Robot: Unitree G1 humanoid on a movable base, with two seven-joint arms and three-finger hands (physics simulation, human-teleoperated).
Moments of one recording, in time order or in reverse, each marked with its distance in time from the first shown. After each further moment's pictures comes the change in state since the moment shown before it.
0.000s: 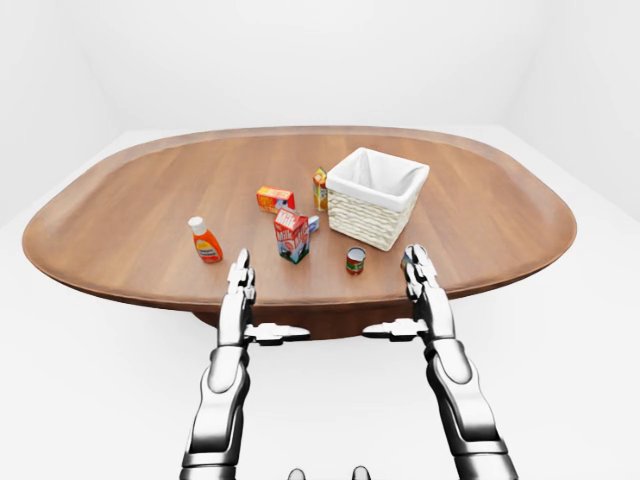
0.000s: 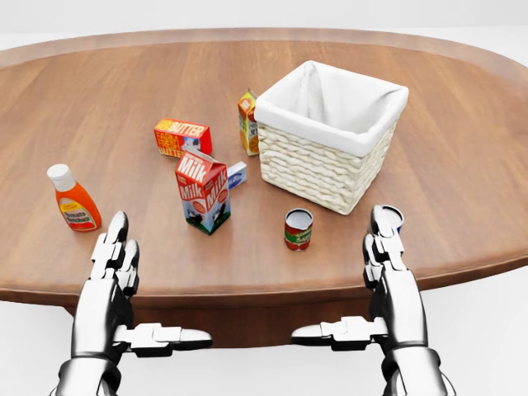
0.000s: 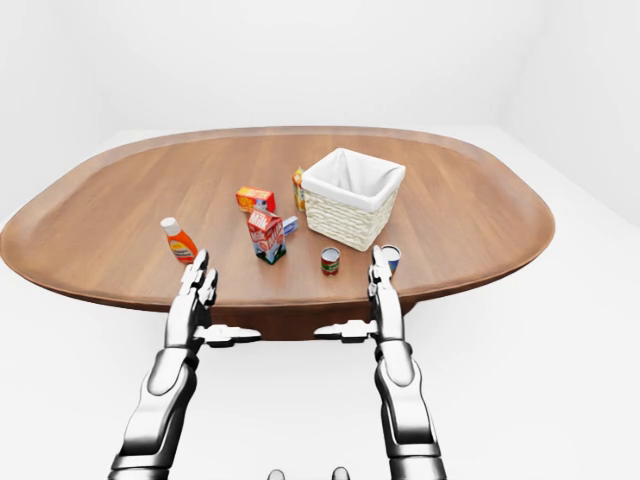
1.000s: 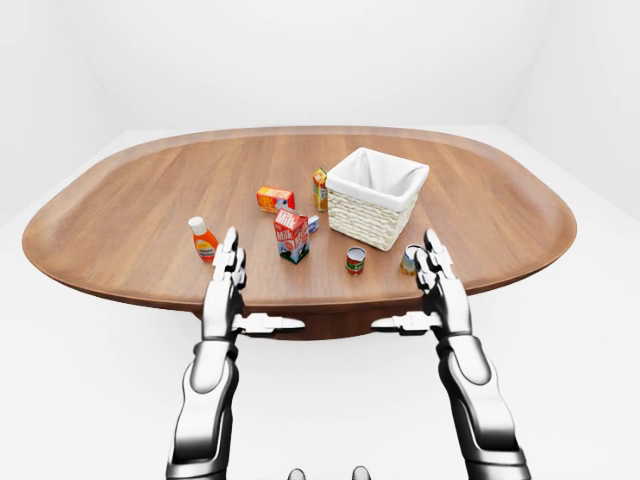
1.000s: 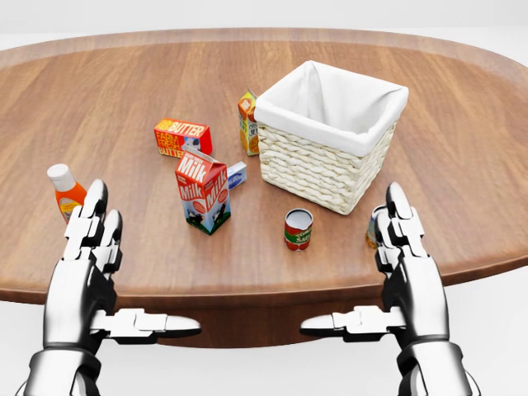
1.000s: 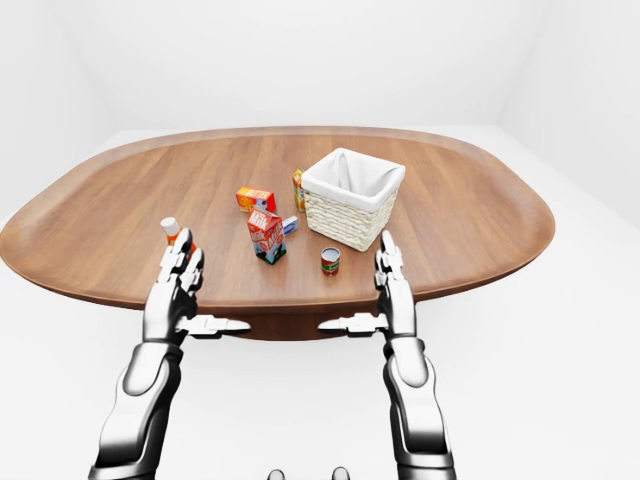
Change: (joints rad) left arm 0.018 0.013 0.022 -0.233 0.004 0.087 -0.034; right arm 0.027 -0.009 -0.024 -0.196 0.023 0.078 0.031
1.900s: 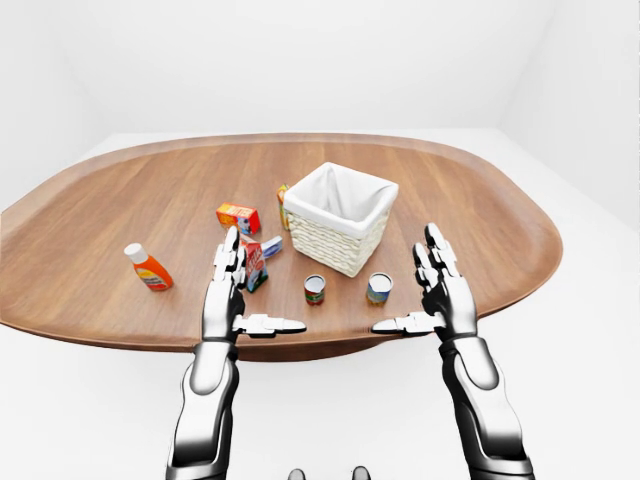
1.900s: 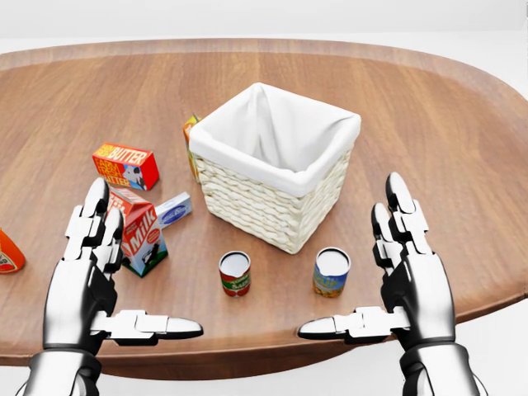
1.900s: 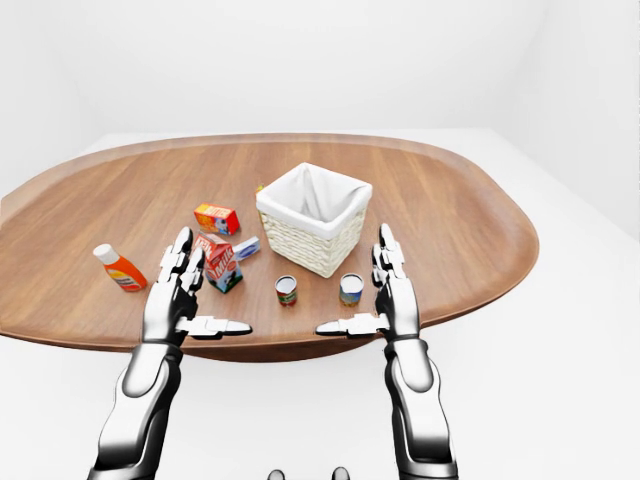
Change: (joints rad) left arm 0.008 -0.001 -0.007 -0.023 0.010 0.000 -0.004; right arm 0.025 0.005 0.004 -0.089 0.035 0.000 0.040
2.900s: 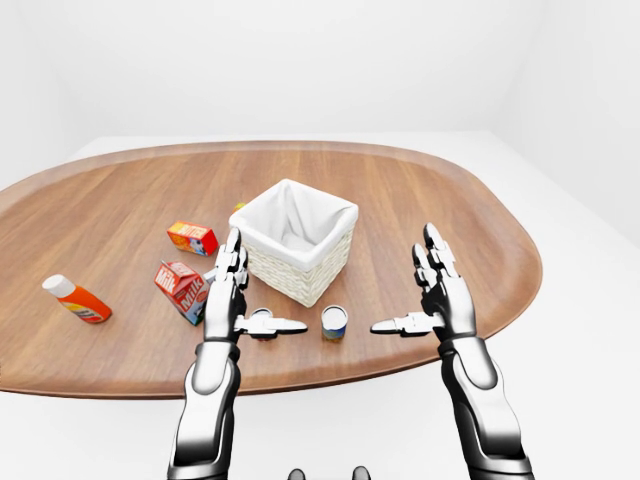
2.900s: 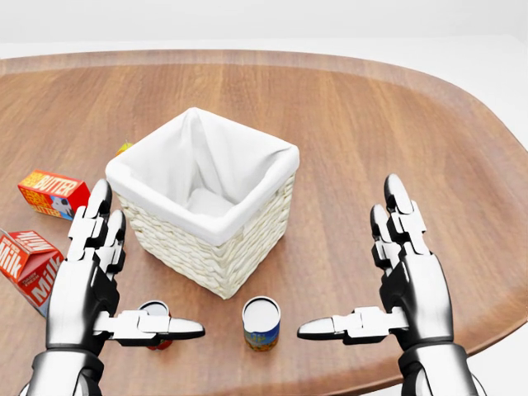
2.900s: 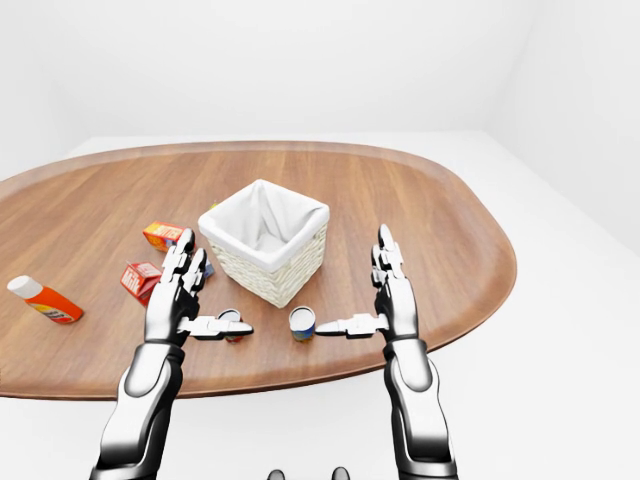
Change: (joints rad) left arm -0.001 -0.004 -0.004 0.010 0.002 0.000 0.000; right arm -0.002 -0.001 0.004 0.008 -0.008 0.000 -0.003
